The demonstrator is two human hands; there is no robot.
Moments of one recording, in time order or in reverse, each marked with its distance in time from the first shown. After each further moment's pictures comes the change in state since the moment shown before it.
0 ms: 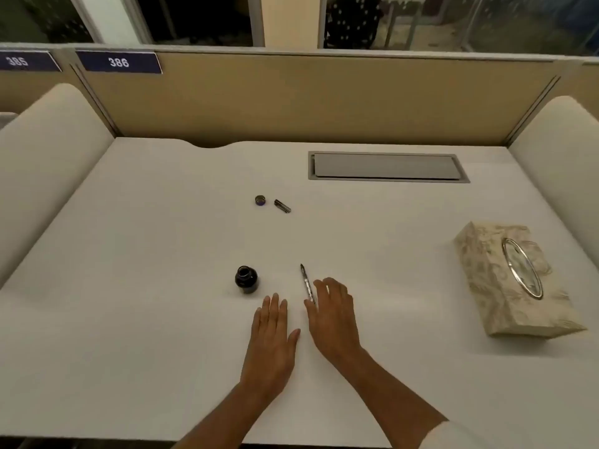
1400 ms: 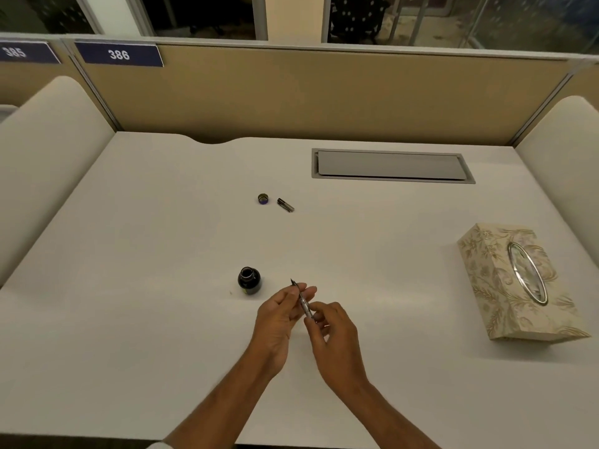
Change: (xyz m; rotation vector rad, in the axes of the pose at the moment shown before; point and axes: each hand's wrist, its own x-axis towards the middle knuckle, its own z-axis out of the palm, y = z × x) left_hand 0.061 0.050 -0.083 -1.563 -0.147 -0.814; right_hand -0.028 -0.031 -0.049 0.717 -0.092 0.271
